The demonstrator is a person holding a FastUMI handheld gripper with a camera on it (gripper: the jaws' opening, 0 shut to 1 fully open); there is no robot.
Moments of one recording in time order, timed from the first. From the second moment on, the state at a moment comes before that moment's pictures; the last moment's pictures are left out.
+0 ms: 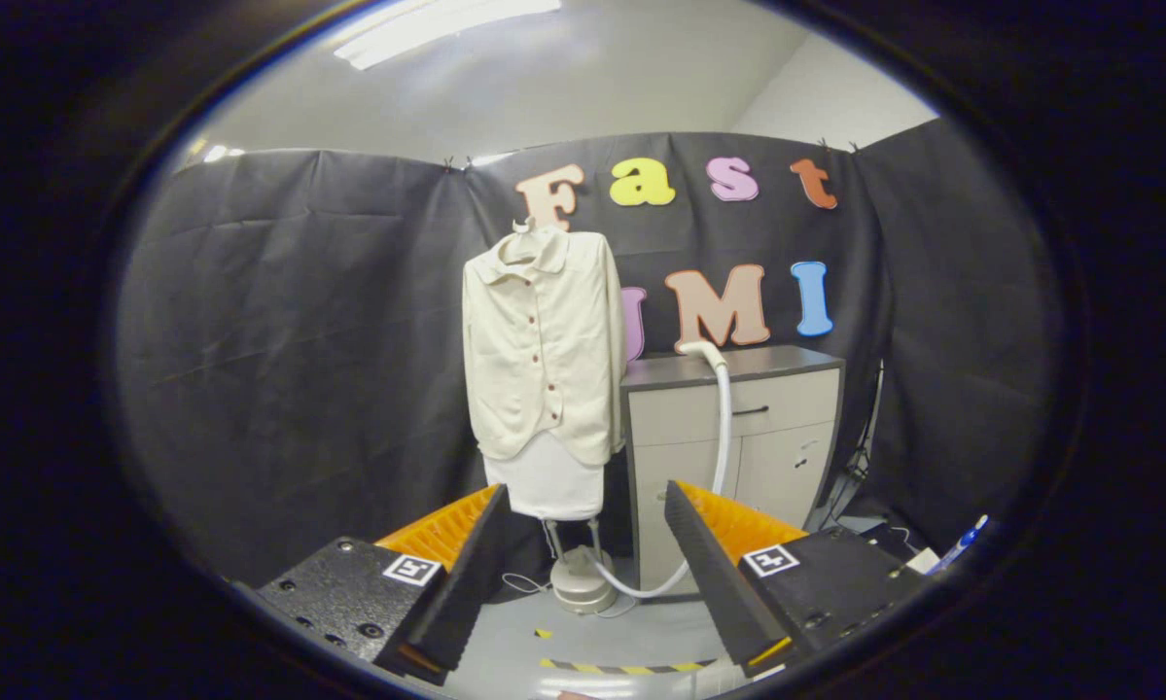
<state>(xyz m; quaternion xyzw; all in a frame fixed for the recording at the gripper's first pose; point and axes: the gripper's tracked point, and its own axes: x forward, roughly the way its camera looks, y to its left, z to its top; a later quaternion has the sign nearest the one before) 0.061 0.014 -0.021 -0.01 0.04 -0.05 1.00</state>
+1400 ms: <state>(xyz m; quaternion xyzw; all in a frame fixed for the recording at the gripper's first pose) 0.384 -0.180 0.010 -0.09 0.06 -0.13 0.99</state>
